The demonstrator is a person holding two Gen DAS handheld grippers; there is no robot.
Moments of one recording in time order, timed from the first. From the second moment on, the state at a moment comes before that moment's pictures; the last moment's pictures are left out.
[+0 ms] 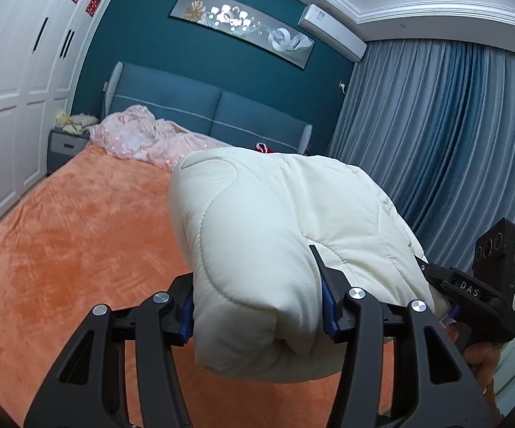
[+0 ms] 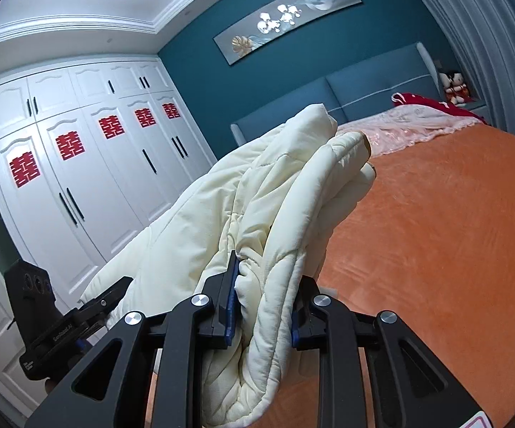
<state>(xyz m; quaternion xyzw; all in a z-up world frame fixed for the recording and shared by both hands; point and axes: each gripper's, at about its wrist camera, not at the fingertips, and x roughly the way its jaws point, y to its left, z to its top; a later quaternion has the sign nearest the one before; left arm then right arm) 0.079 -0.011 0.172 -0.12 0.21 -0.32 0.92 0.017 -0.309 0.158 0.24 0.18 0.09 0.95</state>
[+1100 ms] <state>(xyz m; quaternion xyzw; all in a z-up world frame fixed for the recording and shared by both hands) 0.246 -0.035 -0.051 0.01 0.51 -0.06 0.86 0.198 -0.203 -0.040 0.06 0.46 -0.03 0.89</state>
